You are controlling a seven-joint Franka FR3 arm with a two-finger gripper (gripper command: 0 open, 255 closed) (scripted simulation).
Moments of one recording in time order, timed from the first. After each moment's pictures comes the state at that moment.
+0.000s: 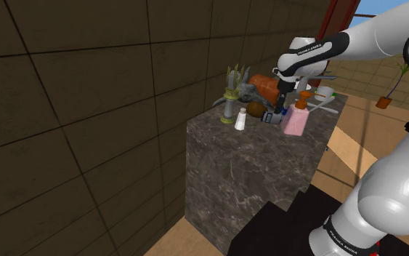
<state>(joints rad) -0.01 -0.06 -0.55 -2.15 -0.04 2.18 -0.96</state>
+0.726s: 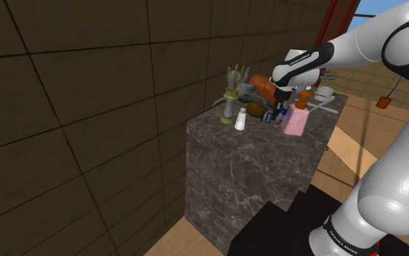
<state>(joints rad) -0.01 0.04 -0.56 -2.19 0.02 2.29 -1.03</state>
